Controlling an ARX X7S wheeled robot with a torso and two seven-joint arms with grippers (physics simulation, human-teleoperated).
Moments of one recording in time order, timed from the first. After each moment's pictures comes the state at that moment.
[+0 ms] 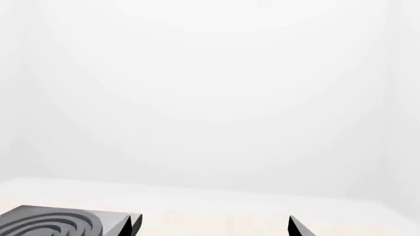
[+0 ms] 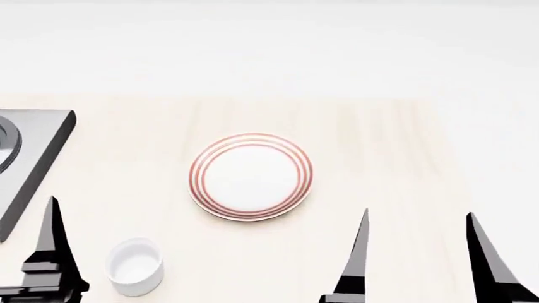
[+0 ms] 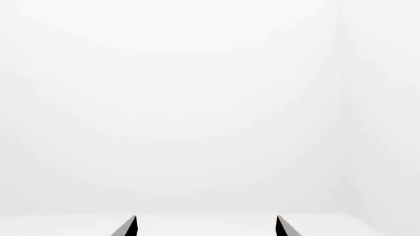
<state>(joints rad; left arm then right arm) -0.03 -0.25 0.06 0.58 -0.29 -0.25 -0.25 -0.05 0.27 -0.04 -0.69 0.22 0.20 0.22</state>
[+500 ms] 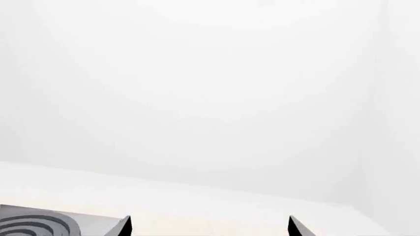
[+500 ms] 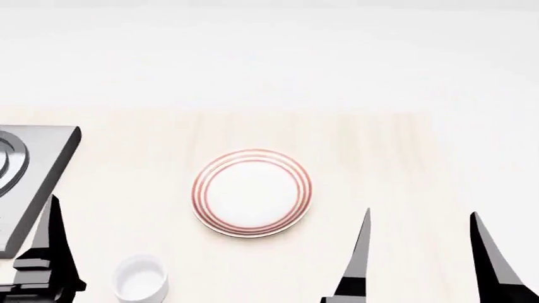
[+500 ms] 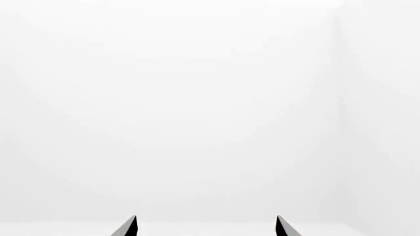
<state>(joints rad) -0.04 -0.27 0.03 0.59 -0.42 -0.28 -0.23 -0.06 0.29 -0.05 -0.68 0.21 0.16 0.24</state>
